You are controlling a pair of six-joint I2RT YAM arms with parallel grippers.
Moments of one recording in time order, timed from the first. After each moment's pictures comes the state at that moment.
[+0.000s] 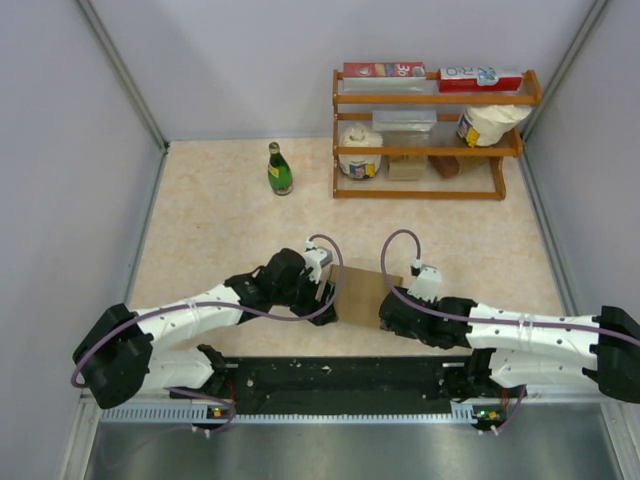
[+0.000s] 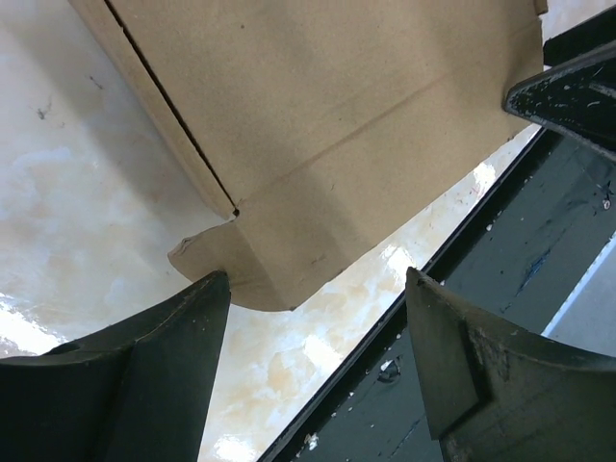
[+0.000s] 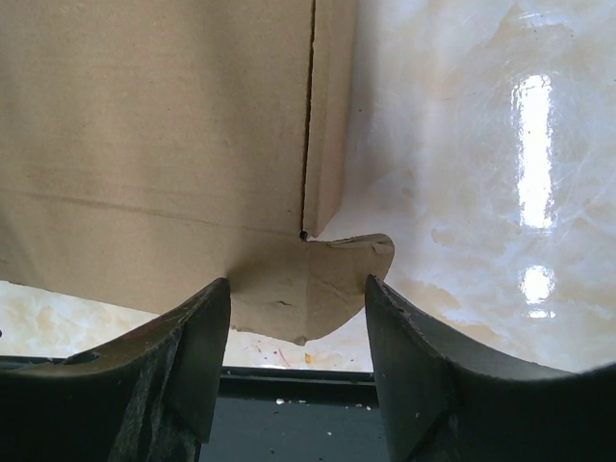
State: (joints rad) left arm -0.84 1.21 0.59 -0.17 0.28 -0.39; right arm 1.19 1.03 0.56 -0.66 0.51 1.30
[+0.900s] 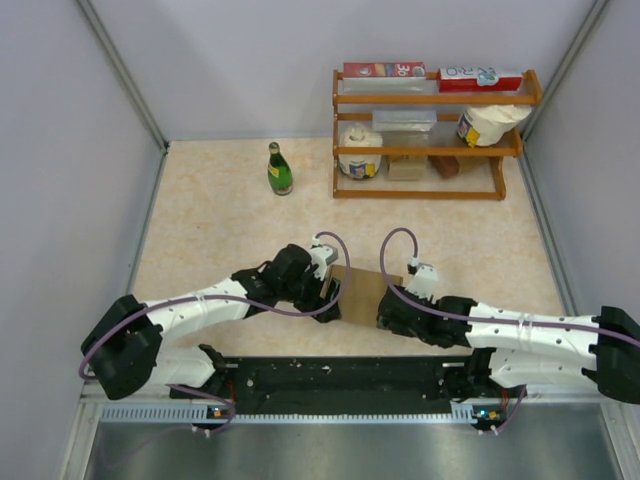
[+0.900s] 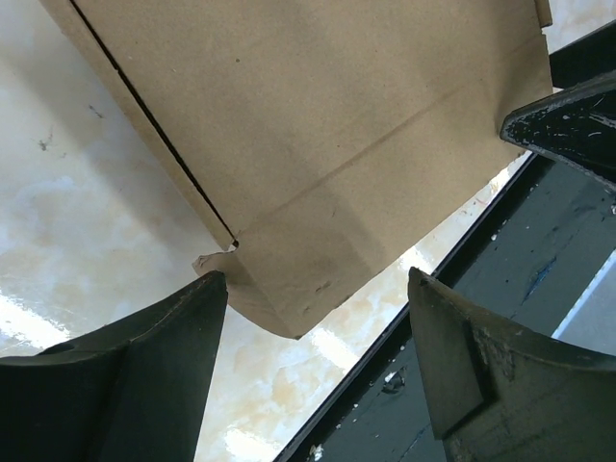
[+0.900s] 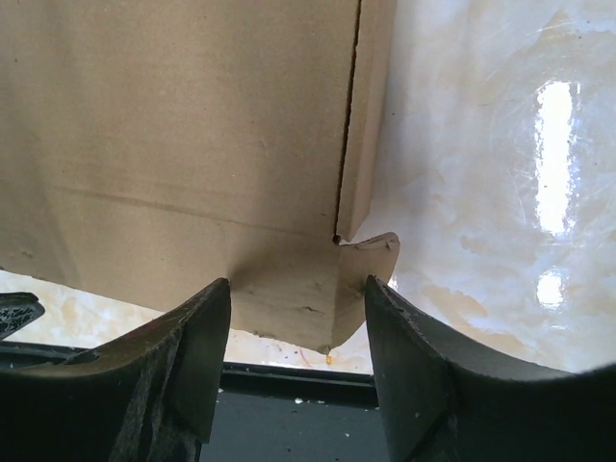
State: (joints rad) left arm -0.84 1.27 0.64 -0.17 0.28 -0.36; right arm 1.17 1.04 0.56 -0.61 0.49 1.27
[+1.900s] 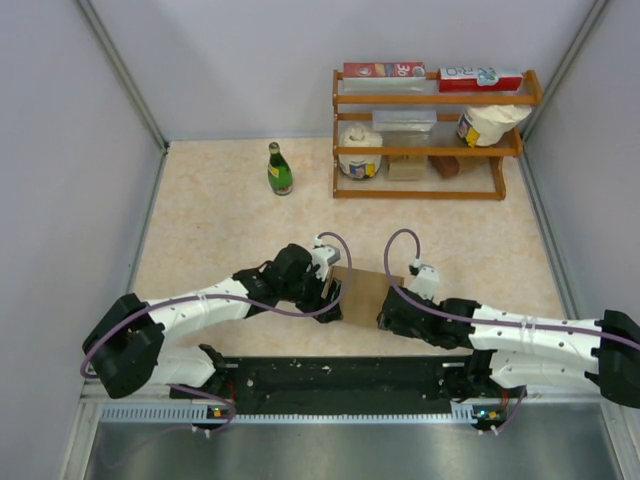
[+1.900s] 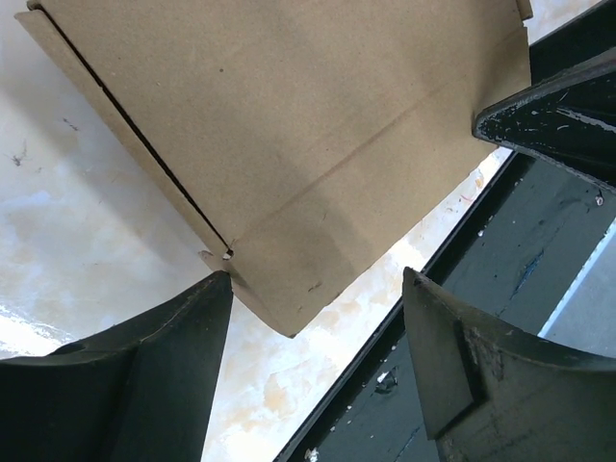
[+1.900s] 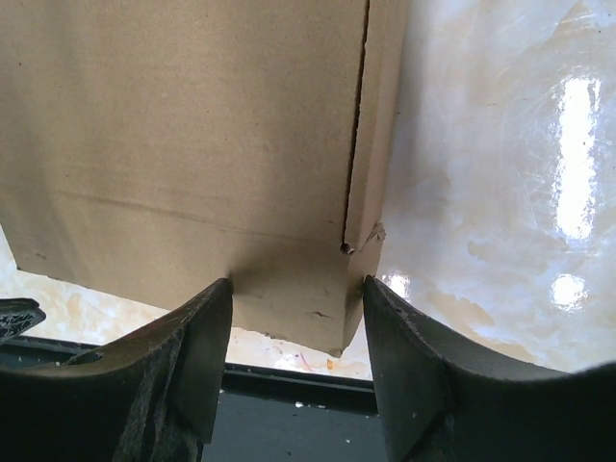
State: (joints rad) left arm -0.84 1.29 0.64 -0.15 0.32 -0.35; right arm 1.15 1.01 0.51 -0.54 0.45 1.25
